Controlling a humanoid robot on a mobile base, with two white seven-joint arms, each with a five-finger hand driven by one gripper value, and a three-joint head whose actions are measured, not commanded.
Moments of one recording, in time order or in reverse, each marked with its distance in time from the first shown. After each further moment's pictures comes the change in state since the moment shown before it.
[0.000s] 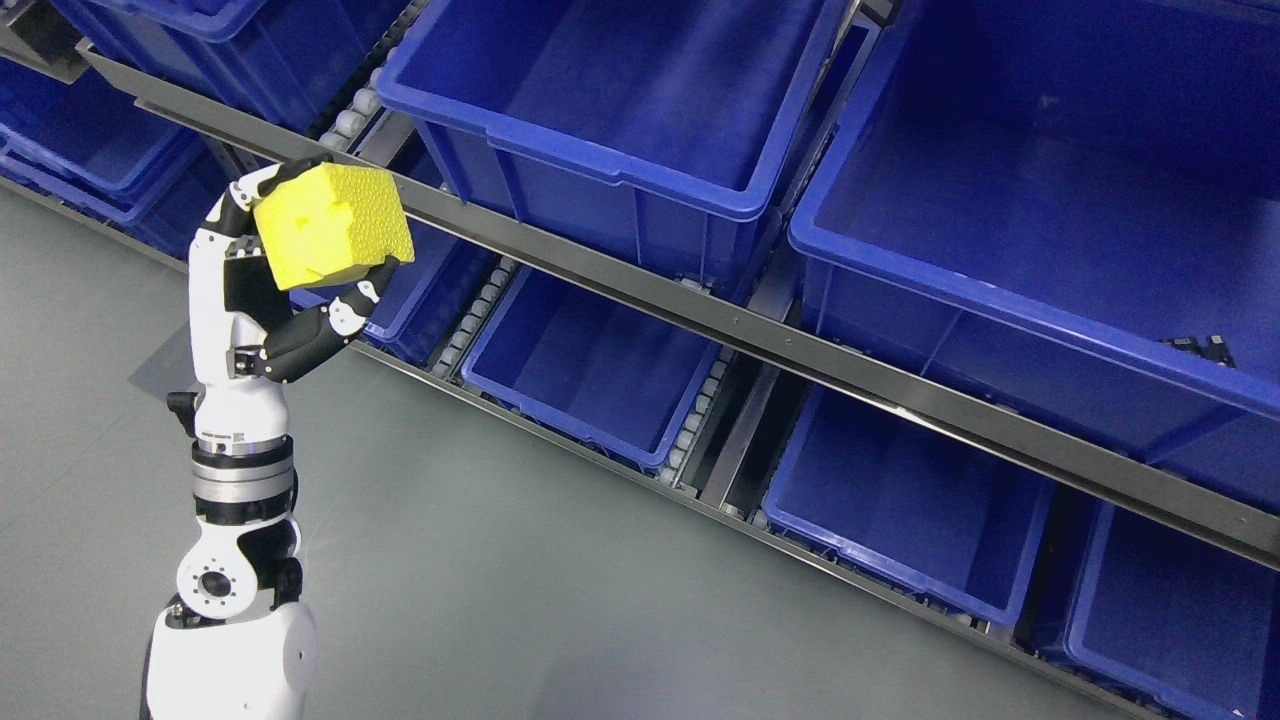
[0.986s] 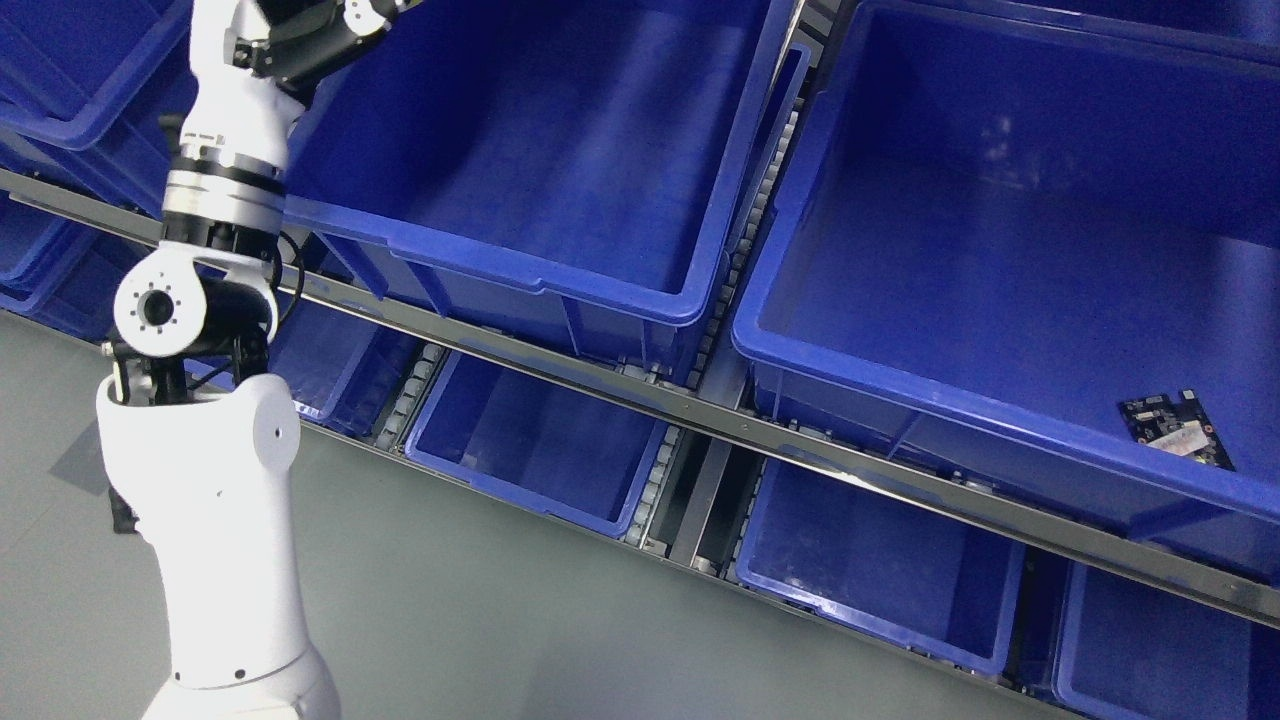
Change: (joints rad) left arm -0.491 0.000 -0.062 -0.018 -0.003 0.881 0.000; right arm 0.000 0.000 0.000 0.000 0.000 0.001 0.000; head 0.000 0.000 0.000
